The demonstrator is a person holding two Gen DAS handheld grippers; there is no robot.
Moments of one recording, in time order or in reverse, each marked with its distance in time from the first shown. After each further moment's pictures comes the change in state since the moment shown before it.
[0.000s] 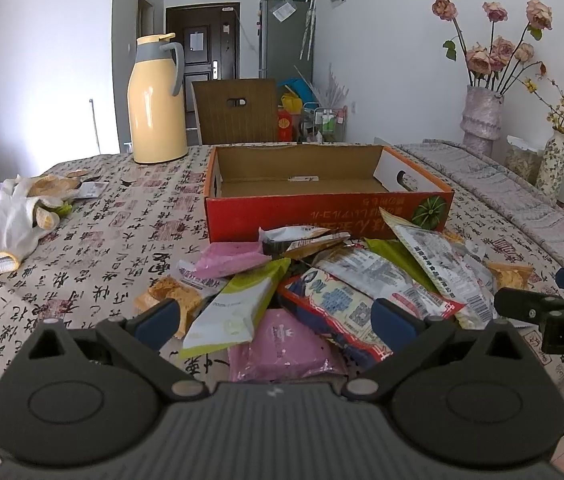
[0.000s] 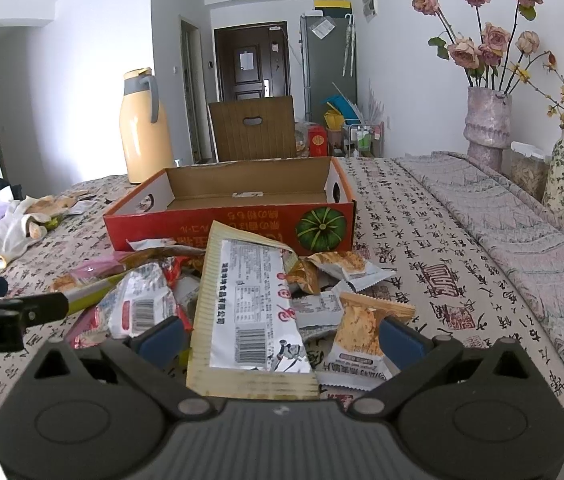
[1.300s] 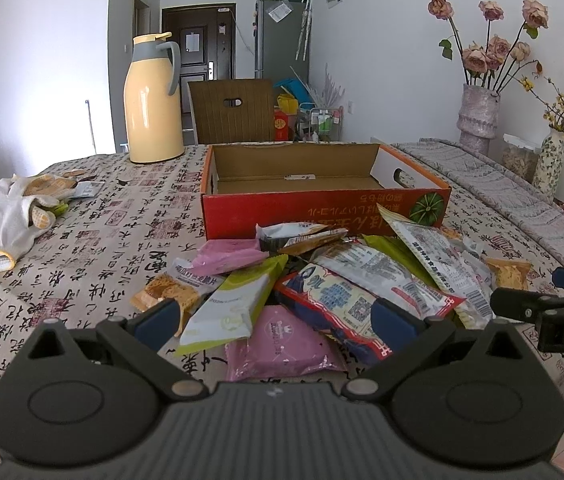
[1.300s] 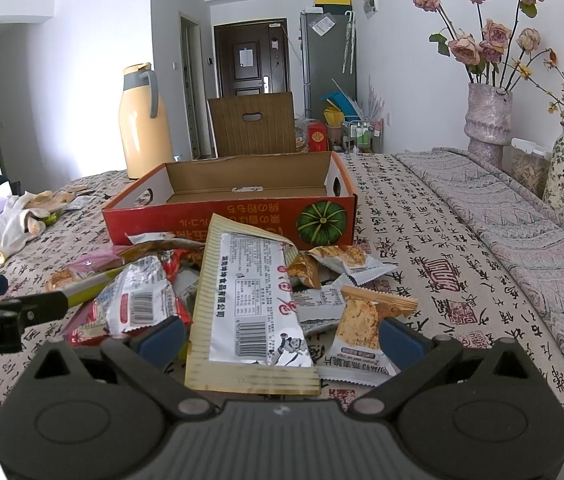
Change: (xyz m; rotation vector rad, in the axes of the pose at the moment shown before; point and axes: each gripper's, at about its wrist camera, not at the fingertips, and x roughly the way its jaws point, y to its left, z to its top) left arm 0.002 0.000 -0.004 0.006 -0.005 -0.010; right arm 0.002 0.000 -0.002 -0.002 0.010 -0.002
